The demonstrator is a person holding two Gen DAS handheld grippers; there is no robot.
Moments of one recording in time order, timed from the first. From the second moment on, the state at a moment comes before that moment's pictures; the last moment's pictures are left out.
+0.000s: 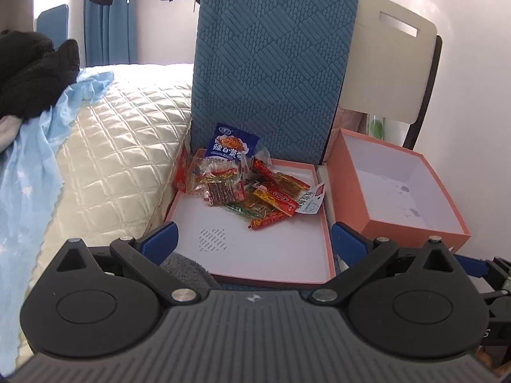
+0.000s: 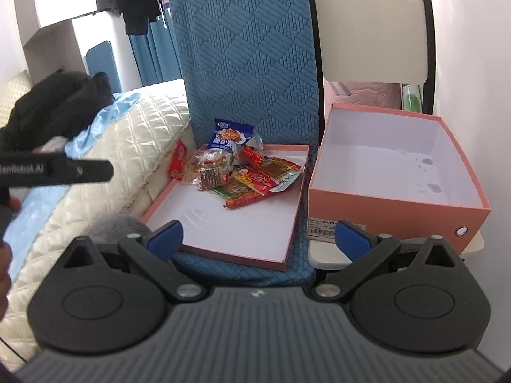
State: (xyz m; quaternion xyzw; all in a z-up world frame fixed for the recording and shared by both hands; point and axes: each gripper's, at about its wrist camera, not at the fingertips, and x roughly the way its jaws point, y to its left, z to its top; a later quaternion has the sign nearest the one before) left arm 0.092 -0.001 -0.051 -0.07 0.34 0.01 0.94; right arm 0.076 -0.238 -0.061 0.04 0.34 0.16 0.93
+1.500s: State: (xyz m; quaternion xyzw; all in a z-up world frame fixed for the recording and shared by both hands) left arm 0.338 0.042 -0.103 -0.17 0.33 0.02 0.93; right arm 0.261 -0.168 -0.127 -0.02 0.31 0.20 0.93
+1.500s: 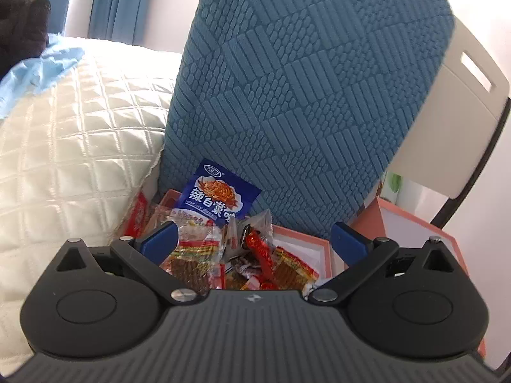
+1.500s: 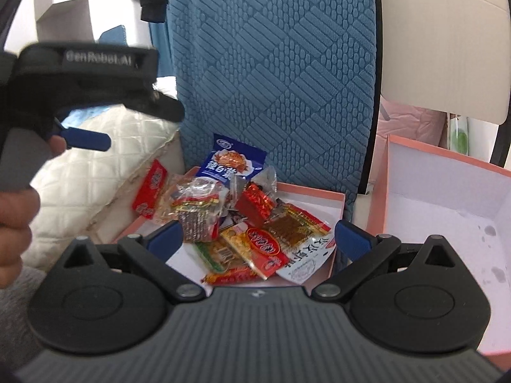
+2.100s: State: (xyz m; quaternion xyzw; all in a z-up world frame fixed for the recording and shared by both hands) left arm 0.456 0.060 -0.188 -0.27 0.45 -0.02 0.85; right arm 0.335 -0.136 -0.170 -0.05 0.34 0.22 0.91
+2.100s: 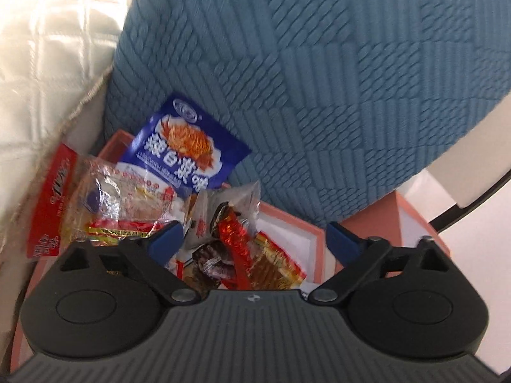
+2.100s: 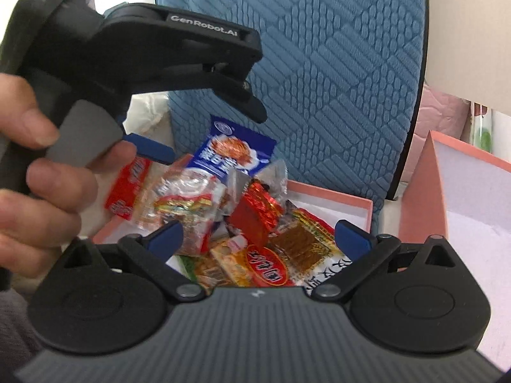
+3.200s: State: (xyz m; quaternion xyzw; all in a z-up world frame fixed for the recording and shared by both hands) left arm 0.507 0.088 -0.280 -0.37 0.53 -0.08 0.76; right arm 0.419 -0.141 -0.242 0.03 0.48 0.13 0.86
